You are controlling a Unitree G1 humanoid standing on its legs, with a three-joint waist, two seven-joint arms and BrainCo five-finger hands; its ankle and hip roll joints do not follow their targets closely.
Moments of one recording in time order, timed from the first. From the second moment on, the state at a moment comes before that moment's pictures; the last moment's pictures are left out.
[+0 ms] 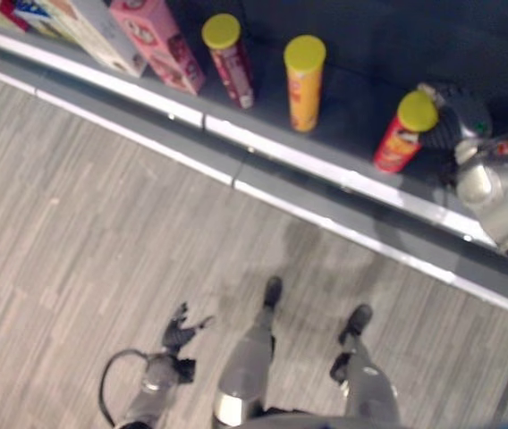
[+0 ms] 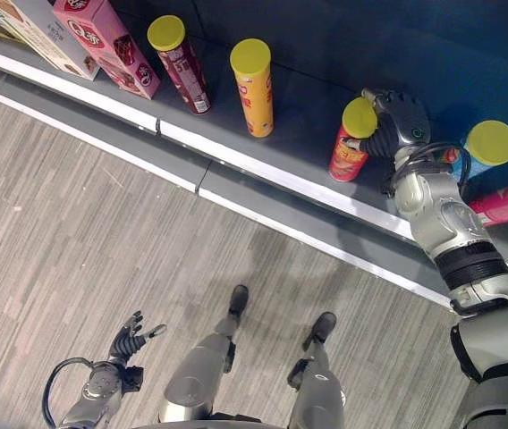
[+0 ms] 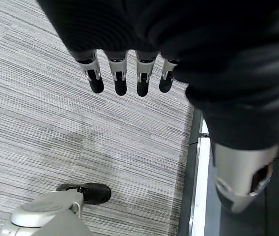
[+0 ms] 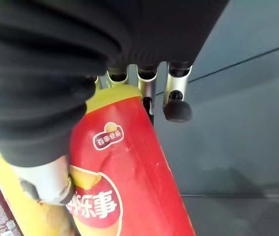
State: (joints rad) left arm 0.09 0.31 -0.16 0.70 -0.22 -0.17 0.15; right arm -0.83 -0.89 0.44 0.45 -0.44 -0.05 -0.31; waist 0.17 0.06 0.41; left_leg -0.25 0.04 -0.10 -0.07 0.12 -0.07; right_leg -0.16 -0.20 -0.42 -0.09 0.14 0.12
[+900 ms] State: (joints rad) left arm 0.09 0.31 -0.16 0.76 -0.22 -0.17 0.16; right arm -0.83 -0.85 0.42 0.46 -0.46 -0.03 -0.32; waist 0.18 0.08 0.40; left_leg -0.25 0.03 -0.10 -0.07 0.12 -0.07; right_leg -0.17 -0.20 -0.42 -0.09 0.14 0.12
